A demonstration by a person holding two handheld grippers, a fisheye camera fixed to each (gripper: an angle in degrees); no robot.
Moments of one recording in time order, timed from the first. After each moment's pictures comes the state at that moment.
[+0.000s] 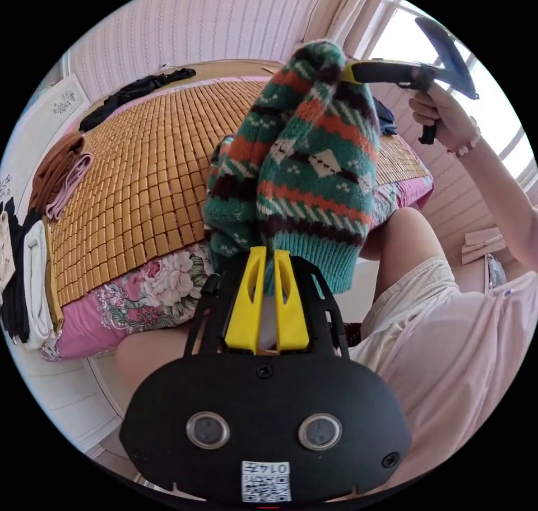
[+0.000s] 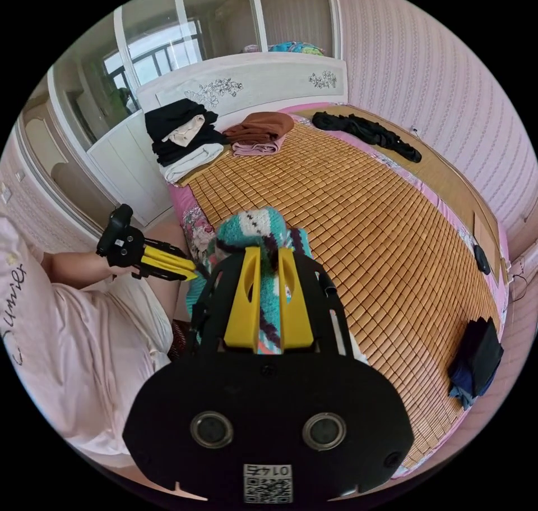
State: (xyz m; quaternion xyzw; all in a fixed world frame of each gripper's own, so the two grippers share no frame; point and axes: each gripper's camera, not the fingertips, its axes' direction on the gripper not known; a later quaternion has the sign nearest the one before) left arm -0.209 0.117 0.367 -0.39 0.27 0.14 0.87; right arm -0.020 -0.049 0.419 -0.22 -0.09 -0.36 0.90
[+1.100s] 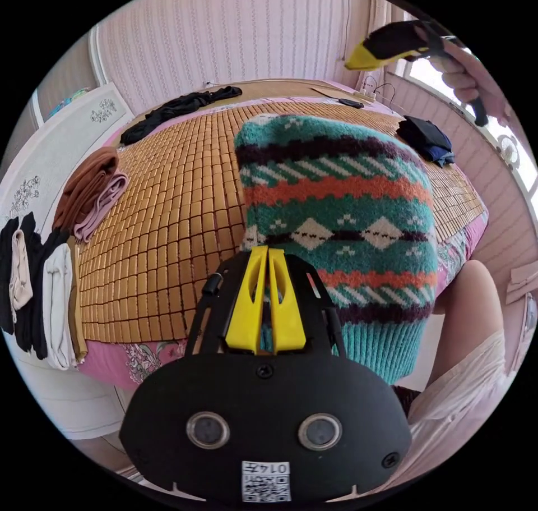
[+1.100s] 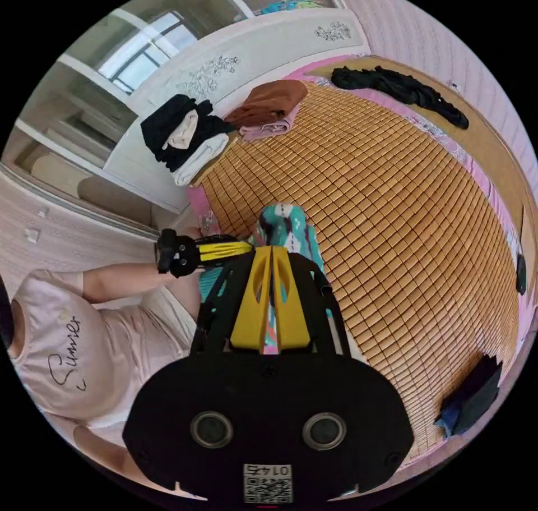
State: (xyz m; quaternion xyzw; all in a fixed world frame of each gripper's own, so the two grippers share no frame) left arm -0.179 0.131 0.481 -0.34 0.15 0.15 0.91; right arm -0.145 -0.171 0.643 -0.40 -0.09 -0.40 0.82
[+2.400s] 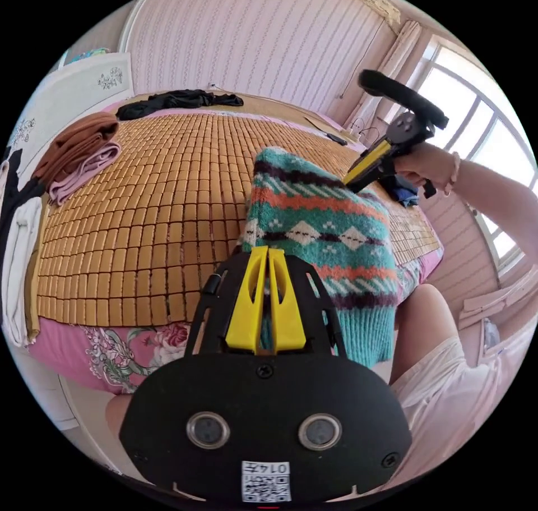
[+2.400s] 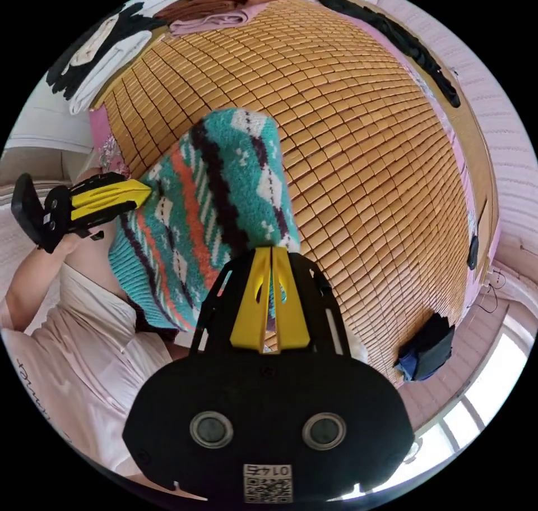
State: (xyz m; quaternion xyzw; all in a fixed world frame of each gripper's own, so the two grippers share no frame) left arm -0.287 0.152 0.504 -0.31 0.26 0.02 0.91; right arm -0.050 -0.081 0.724 -0.43 0.08 -0.38 0.82
